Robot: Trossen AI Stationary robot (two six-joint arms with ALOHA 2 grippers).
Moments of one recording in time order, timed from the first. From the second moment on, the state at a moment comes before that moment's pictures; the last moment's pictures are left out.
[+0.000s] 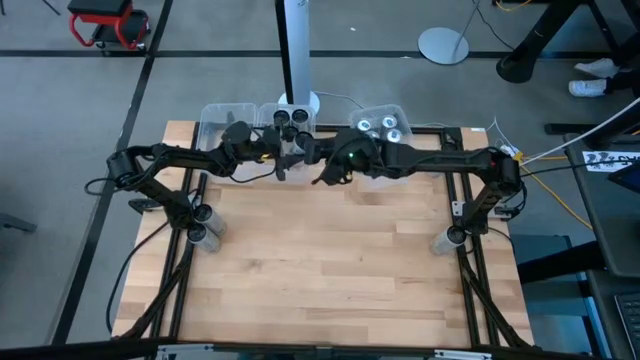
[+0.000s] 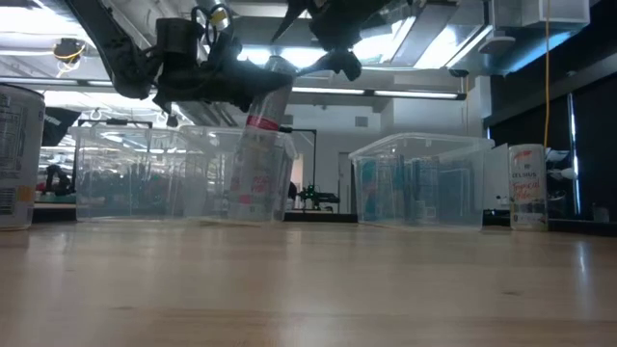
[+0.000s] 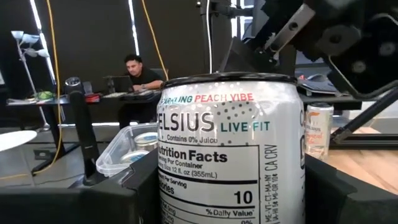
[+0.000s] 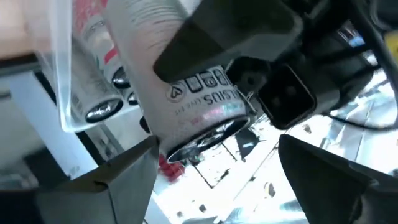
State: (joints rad) left arm 0.56 1.48 0.58 0.99 0.44 0.05; right arm -0.12 1.73 1.51 -0.14 0.37 -2.21
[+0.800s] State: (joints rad) left arm 0.55 1.48 0.58 1.00 0.44 0.02; right arm -0.12 1.85 1.51 0.00 0.53 -2.45
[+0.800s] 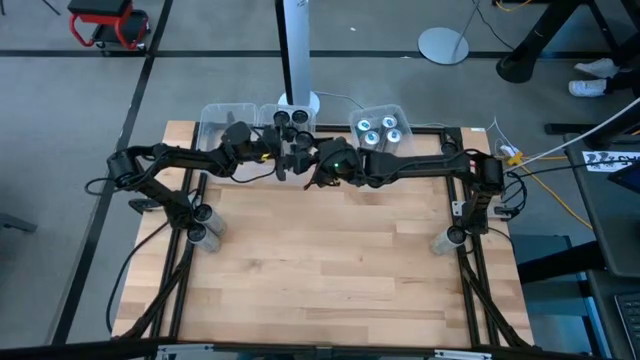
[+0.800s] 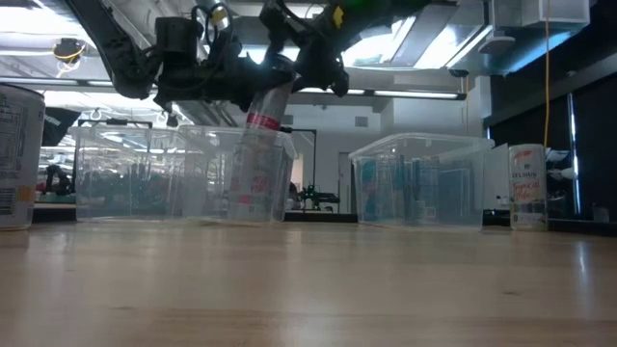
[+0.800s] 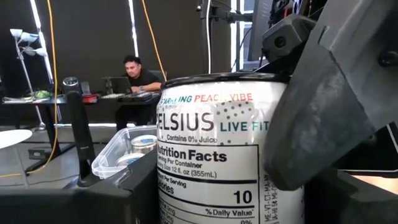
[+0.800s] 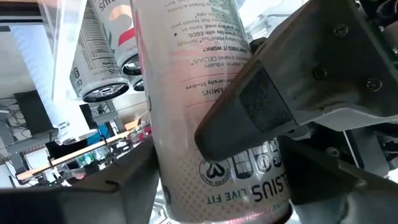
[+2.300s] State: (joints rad) left arm 0.67 1.05 0.58 0.11 0.34 0.08; right arm -0.16 2.03 1.51 0.01 0.48 -2.55
